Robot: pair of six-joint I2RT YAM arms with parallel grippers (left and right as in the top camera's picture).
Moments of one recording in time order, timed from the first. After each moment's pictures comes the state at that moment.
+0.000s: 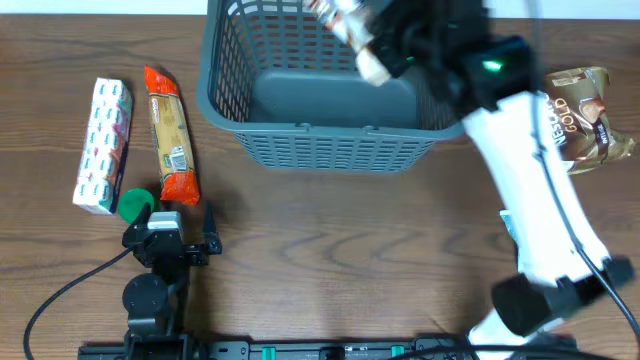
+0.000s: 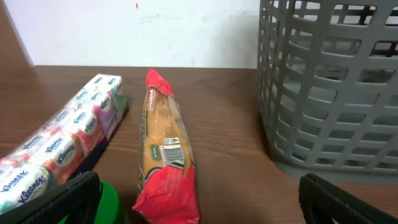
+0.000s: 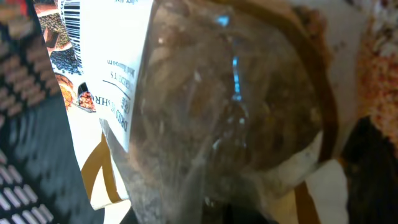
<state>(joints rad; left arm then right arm) 0.01 0.06 0.02 -0.11 0.00 -0.01 0.40 1.82 2.05 -0.89 -0.03 -0.48</state>
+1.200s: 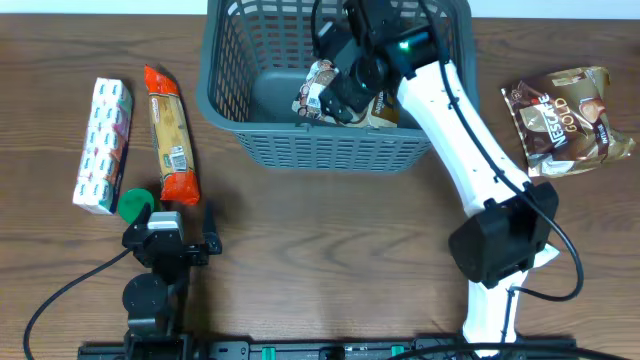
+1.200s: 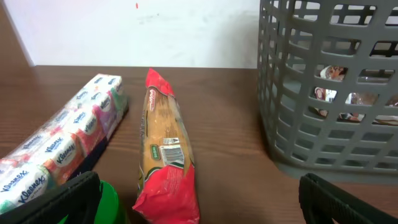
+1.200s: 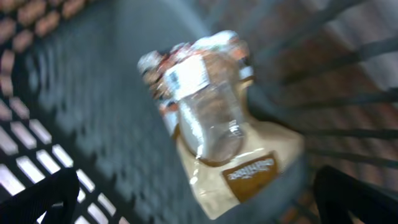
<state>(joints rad) 0.01 0.06 0.02 -0.11 0.00 -0.01 0.44 2.08 2.13 -1.09 -0.04 -0.37</state>
